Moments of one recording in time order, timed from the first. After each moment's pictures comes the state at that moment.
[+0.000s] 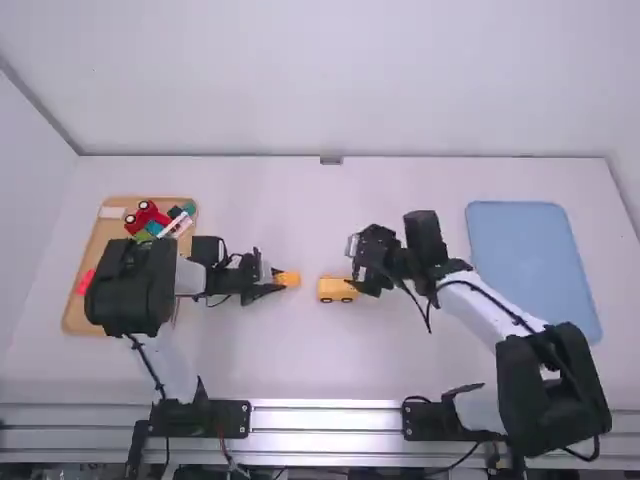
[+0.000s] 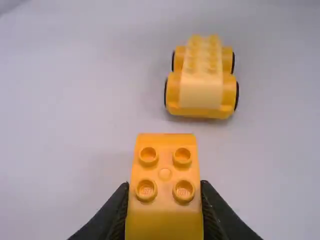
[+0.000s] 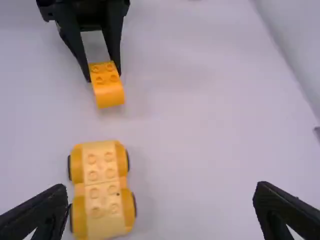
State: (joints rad) left arm 0.09 1.92 0.64 0.17 1.15 1.22; right arm 0.29 1.46 0.68 0.00 -0.71 -0.99
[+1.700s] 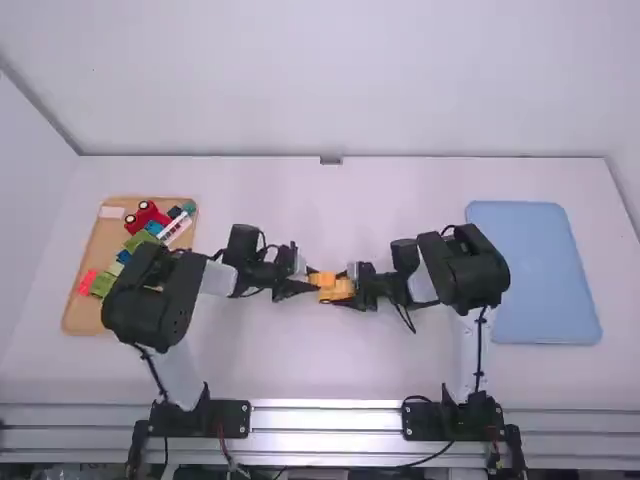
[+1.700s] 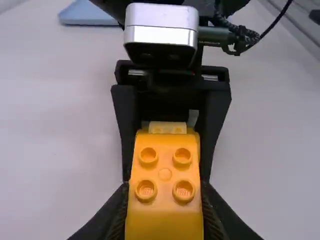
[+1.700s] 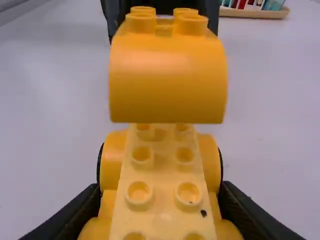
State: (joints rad) left arm -0.18 1.88 0.68 0.30 1.13 0.88; right arm 0.26 2.22 0.68 0.68 -1.19 -0.89
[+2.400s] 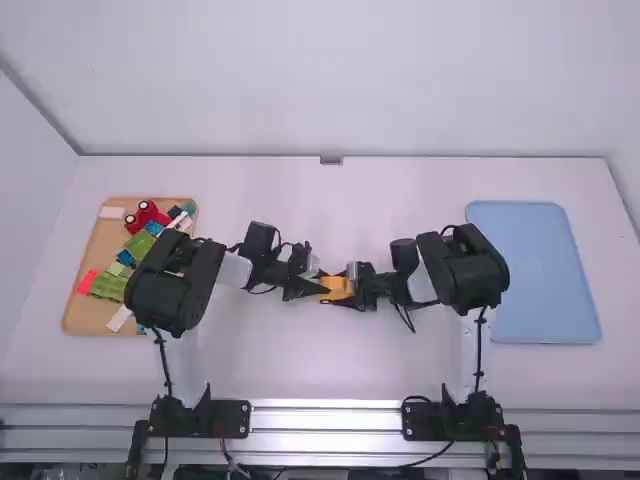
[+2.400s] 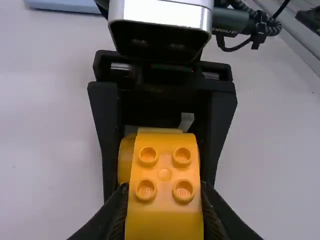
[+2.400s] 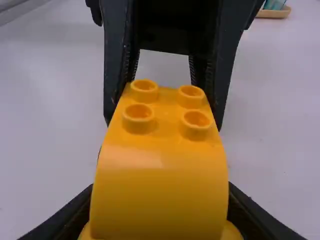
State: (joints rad) left arm -0.25 1.99 0.78 0.23 1.14 0.88; right arm 0.27 2.22 0.68 0.68 -1.19 -0.89
